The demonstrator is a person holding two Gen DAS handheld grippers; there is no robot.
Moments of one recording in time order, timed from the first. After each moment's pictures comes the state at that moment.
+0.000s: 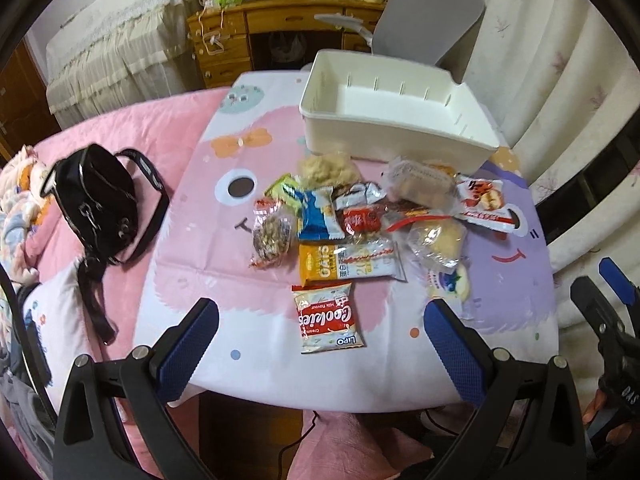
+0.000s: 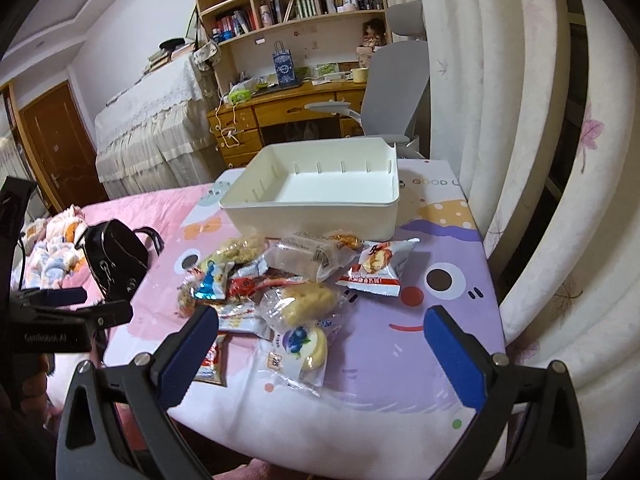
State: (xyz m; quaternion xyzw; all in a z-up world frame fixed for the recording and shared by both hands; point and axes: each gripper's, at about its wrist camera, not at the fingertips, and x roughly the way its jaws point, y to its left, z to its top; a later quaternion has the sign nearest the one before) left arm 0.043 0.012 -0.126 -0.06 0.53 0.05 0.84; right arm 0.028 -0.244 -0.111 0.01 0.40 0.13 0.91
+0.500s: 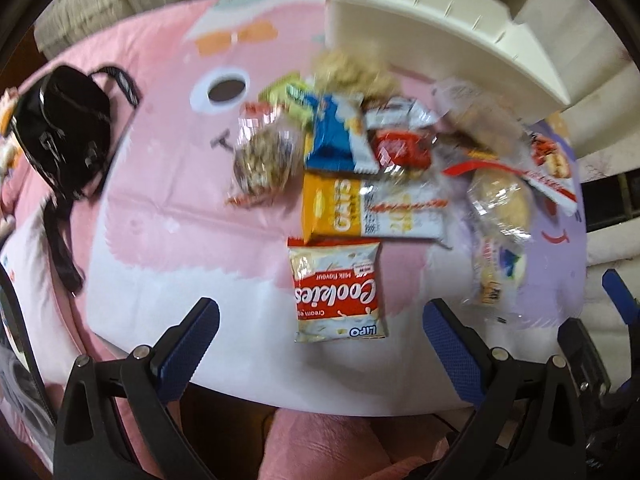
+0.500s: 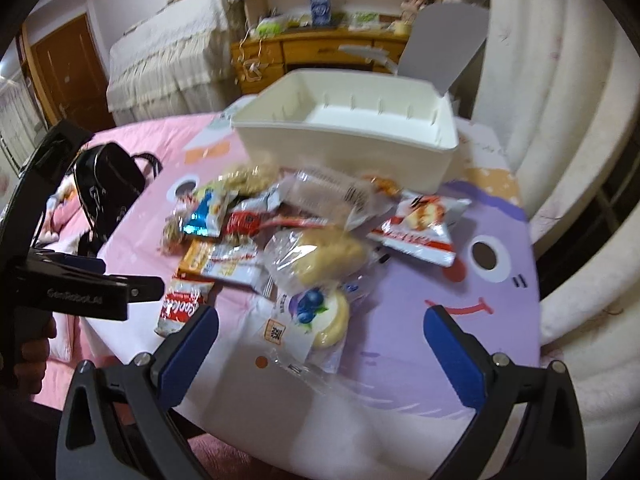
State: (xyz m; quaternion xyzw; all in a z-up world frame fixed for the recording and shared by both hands) left arm 0.089 0.030 -0.230 -0.11 0.65 0.06 0.74; right arm 0.061 -0.197 -0.181 -0.07 0.49 0.17 0.85
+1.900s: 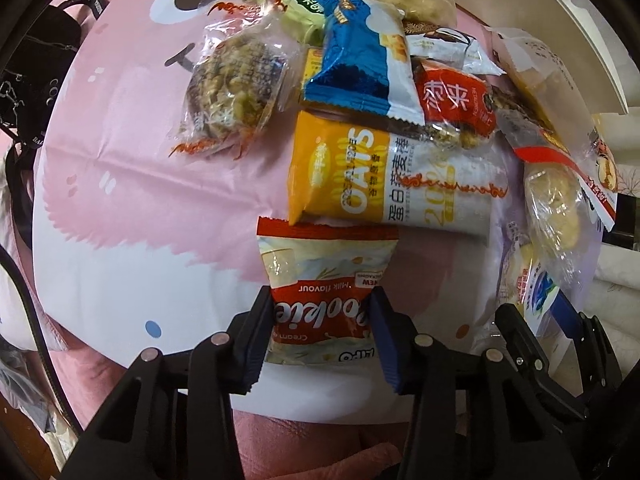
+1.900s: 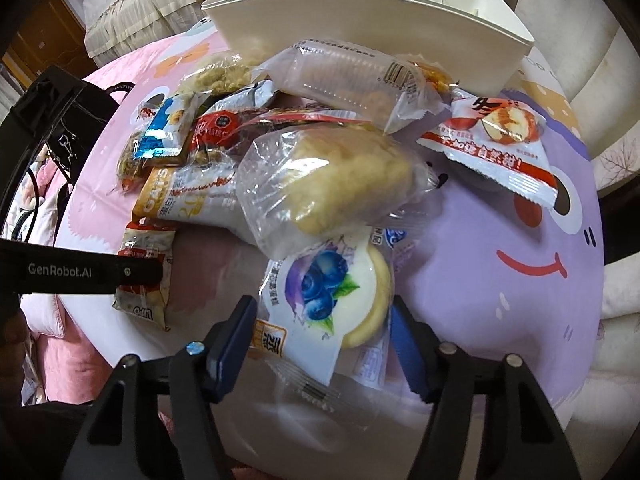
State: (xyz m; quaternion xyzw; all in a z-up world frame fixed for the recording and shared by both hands) left arm 0.127 0.039 -0.306 -0.17 0.74 0.06 0.65; right arm 0.094 -0.171 -0.261 -0.08 0.62 0.16 0.77
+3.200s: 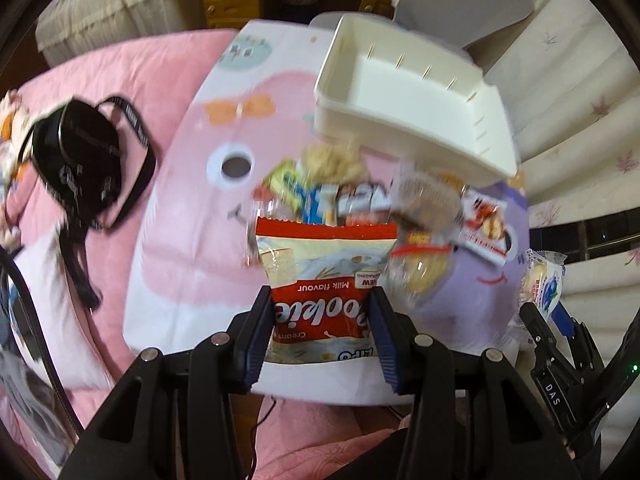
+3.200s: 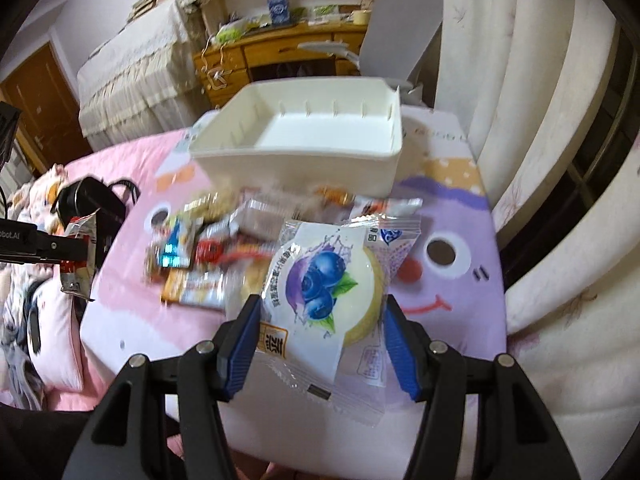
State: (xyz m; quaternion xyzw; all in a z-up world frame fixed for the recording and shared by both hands) left arm 0.129 0.051 -0.099 -0.14 0.63 0.04 0.77; right arm 0.094 -0.240 -0.135 -0.02 0.49 0.11 0.87
